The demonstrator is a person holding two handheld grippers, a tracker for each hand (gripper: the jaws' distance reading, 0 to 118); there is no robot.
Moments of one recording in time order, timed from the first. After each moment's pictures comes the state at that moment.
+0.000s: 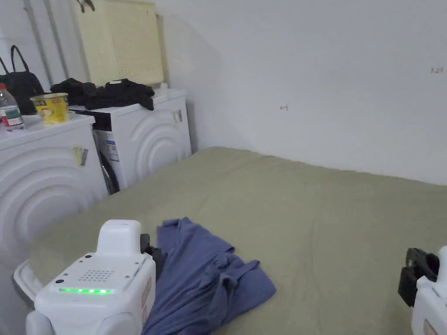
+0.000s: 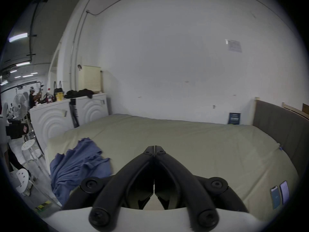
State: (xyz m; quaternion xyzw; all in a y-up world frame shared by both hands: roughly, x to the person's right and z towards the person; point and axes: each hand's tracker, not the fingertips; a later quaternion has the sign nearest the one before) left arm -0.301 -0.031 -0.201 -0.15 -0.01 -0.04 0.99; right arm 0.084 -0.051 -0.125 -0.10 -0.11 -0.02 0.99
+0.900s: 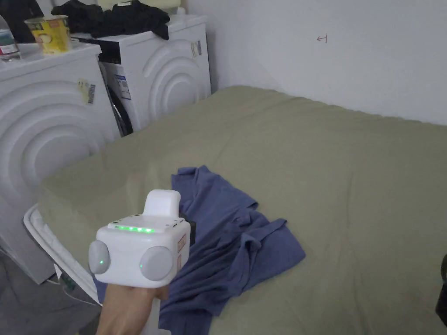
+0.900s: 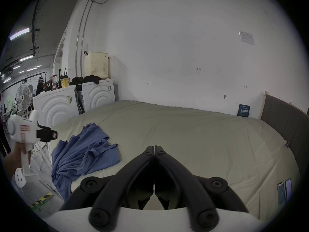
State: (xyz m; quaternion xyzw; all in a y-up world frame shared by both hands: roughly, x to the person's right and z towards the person) left arm -0.287 -0.135 -0.357 -0.31 -0.06 -0.03 0.95; right arm 0.062 -0.091 -0.151 -0.16 -0.09 -0.01 0.98
